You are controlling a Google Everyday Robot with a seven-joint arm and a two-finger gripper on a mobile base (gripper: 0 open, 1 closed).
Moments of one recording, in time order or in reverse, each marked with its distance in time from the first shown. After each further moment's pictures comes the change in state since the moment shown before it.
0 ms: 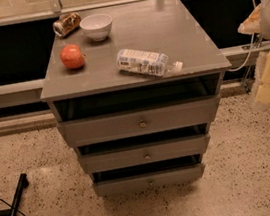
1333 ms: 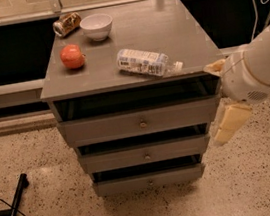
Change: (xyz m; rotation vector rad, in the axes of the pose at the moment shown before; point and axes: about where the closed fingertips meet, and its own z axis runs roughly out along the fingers) arm -0.027 0.022 0.105 0.053 -0.170 -0.084
